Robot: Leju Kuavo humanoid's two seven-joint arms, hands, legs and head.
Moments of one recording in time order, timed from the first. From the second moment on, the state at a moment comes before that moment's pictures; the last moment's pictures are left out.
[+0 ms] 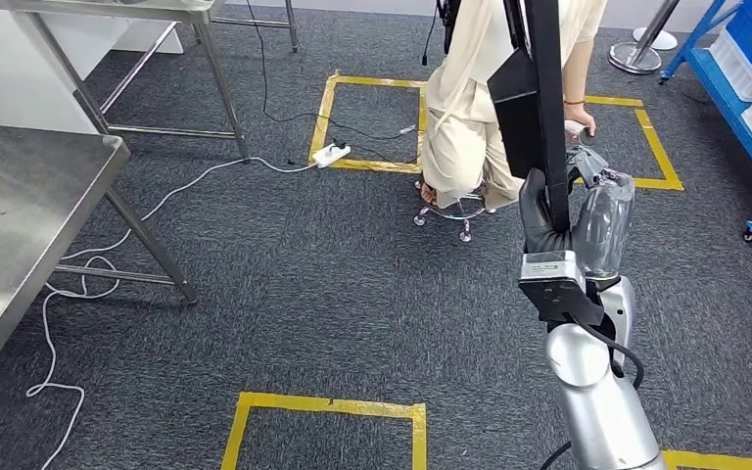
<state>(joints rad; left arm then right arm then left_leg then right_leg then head) -0.13 -0.16 1.11 -0.21 -0.35 0.24 -0.44 -0.37 -0.09 0.23 -1.71 0.57 -0.43 -0.36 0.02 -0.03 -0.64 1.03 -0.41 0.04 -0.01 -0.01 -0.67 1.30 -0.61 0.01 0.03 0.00</state>
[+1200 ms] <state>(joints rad) -0.13 -0.16 1.12 -0.21 -0.35 0.24 -0.47 -0.42 -0.08 0.23 -1.66 0.57 -0.43 -0.34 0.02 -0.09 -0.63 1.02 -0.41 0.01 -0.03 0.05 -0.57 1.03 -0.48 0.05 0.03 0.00</state>
